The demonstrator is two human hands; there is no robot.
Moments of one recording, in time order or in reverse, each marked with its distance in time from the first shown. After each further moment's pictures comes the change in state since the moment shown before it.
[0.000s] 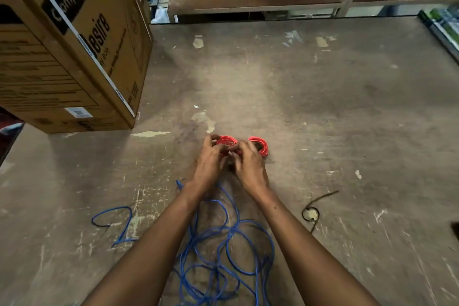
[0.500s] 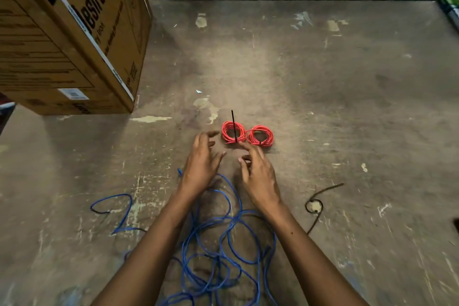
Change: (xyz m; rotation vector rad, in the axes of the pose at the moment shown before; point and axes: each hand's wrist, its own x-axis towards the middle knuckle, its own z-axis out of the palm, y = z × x) left_hand -0.042 -0.002 -0.023 -0.232 0.057 -0.179; right_hand -0.051 0.005 -0.006 0.017 0.008 -0.048
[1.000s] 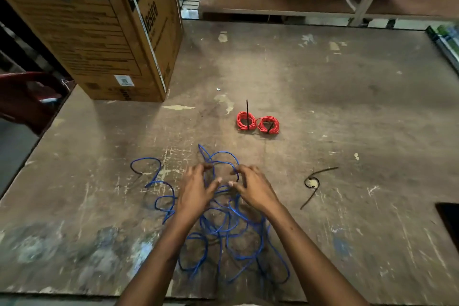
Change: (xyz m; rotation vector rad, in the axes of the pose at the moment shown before) left_hand -0.166 0.016 -0.052 0.157 0.014 -0.255; right_hand -0.097 -0.042 -0.004 -0.169 -0.416 0.093
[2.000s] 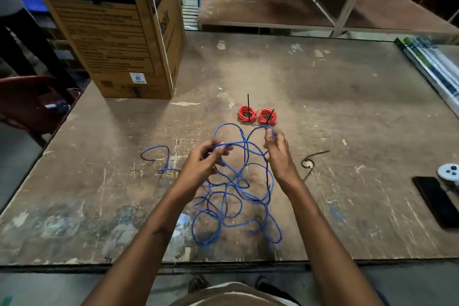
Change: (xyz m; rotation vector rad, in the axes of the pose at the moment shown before) left_hand -0.055 0.060 -0.089 -0.689 -0.212 0.031; right_hand -0.068 -0.055 -0.060 0.610 0.357 0.090
